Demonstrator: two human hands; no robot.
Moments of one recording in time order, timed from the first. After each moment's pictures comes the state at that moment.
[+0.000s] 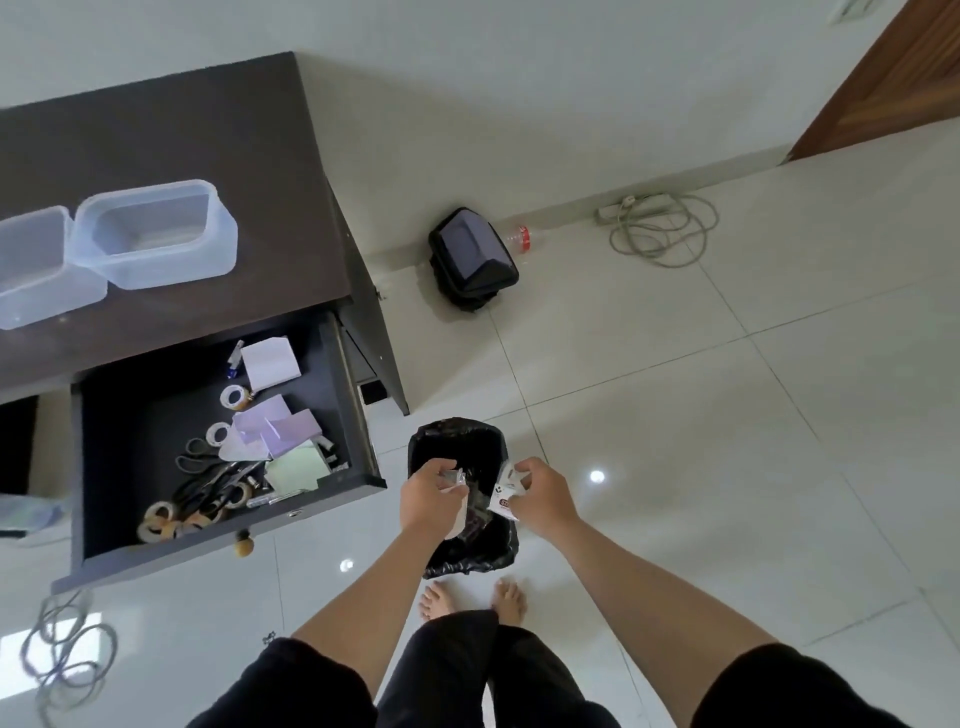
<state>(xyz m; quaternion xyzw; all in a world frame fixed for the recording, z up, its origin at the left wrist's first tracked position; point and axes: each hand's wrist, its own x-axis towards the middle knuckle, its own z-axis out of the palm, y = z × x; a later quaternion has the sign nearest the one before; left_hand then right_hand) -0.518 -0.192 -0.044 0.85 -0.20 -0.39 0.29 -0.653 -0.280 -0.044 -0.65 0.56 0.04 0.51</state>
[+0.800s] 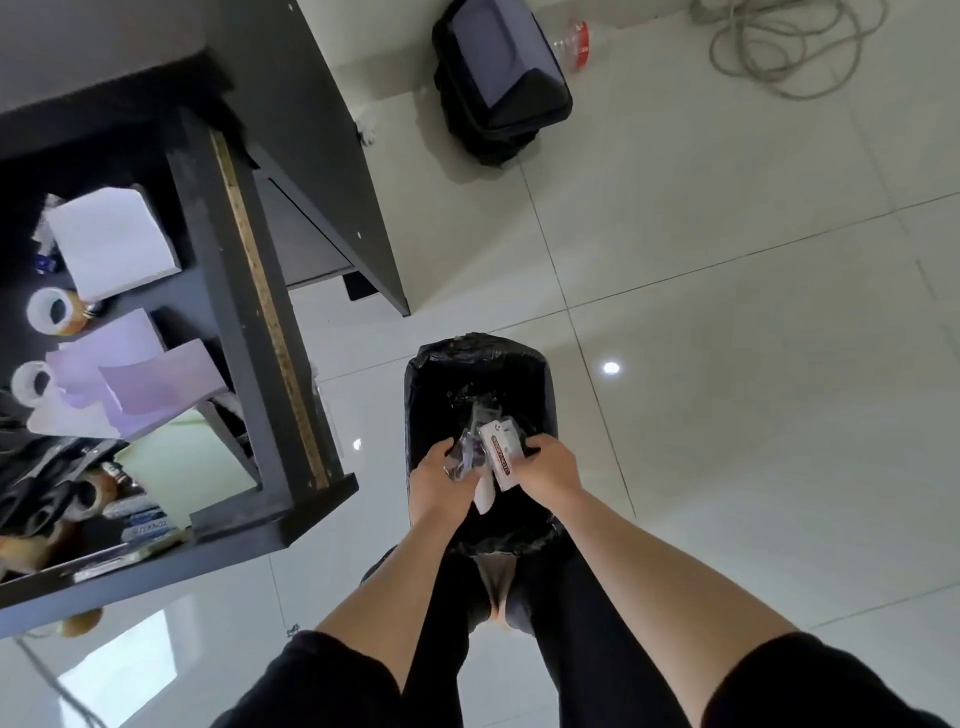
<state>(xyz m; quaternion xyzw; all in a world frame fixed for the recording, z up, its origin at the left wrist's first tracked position) -0.490 -0.186 -0.297 0.86 -0.10 -0.45 0.20 -0.597 -0.287 -0.312 -0.58 0.62 0.16 0.50</state>
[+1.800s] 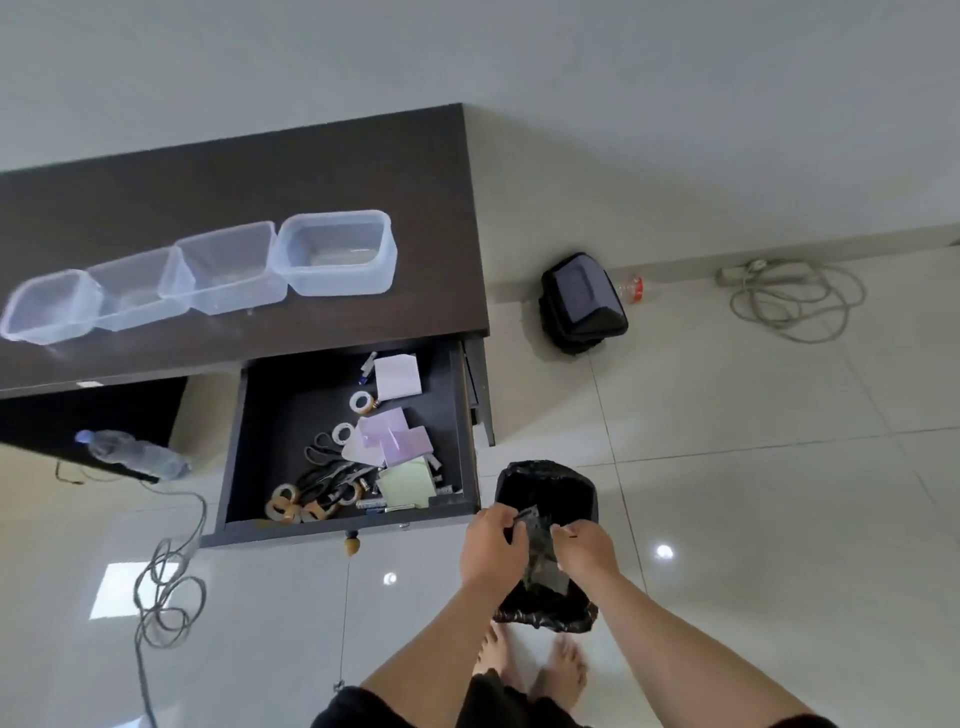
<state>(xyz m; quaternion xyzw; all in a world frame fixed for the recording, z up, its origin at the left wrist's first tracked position) -0.489 -0.155 -0.029 0.88 -0.19 -0.34 0.28 -0.575 -0.249 -0.055 -0.62 0.58 0.09 0.52</state>
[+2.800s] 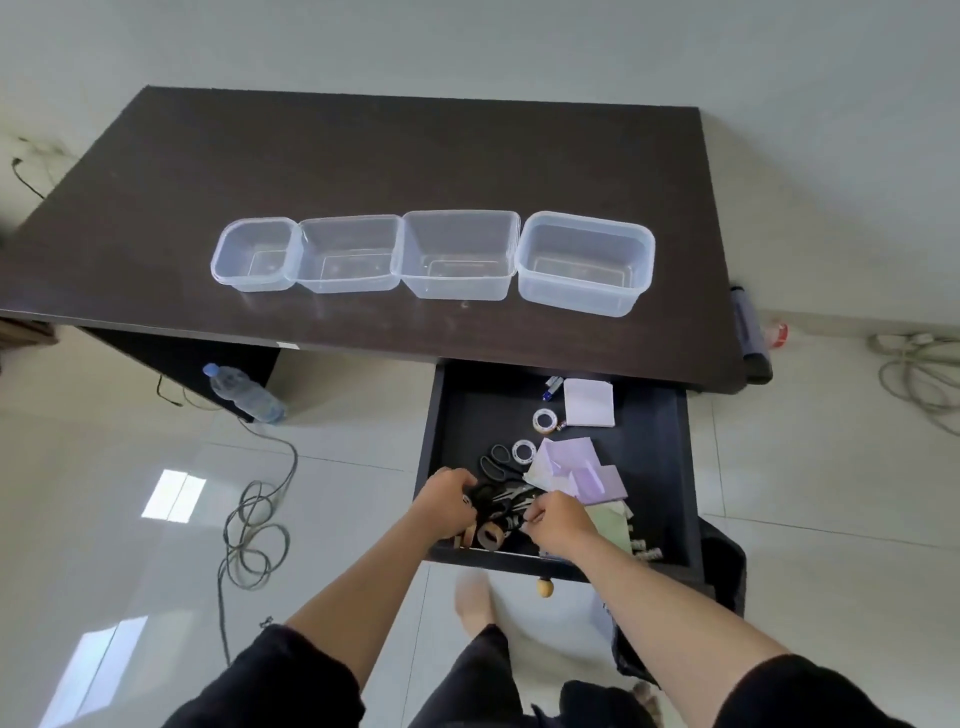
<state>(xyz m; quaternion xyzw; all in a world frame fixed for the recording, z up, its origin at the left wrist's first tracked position) -0.177 0.025 -0.021 0.89 -0.20 -0.39 0.15 -0.293 -0.113 -0.058 -0.80 0.36 0.25 0.42</state>
